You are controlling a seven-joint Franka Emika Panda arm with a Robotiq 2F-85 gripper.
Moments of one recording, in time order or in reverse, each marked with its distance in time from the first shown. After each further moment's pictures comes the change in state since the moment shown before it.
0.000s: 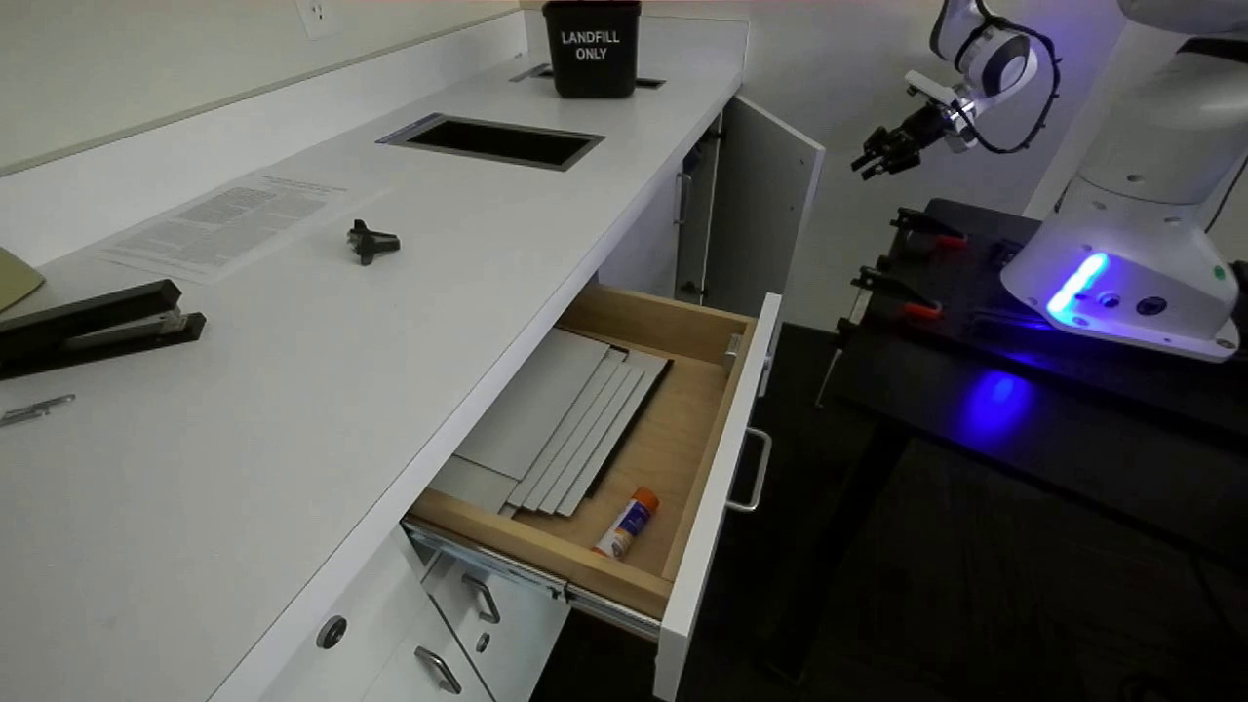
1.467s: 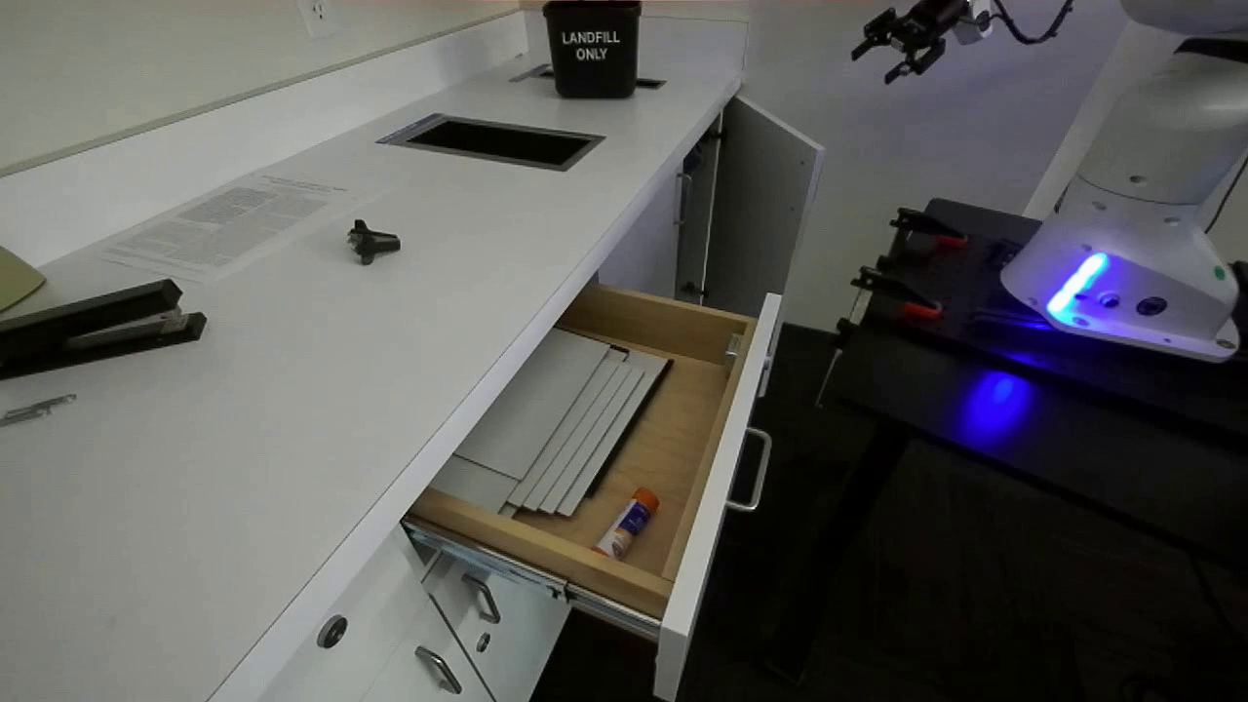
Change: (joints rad) arm 0.046 -0.491 0.057 -0.199 -0.270 -0.026 0.024
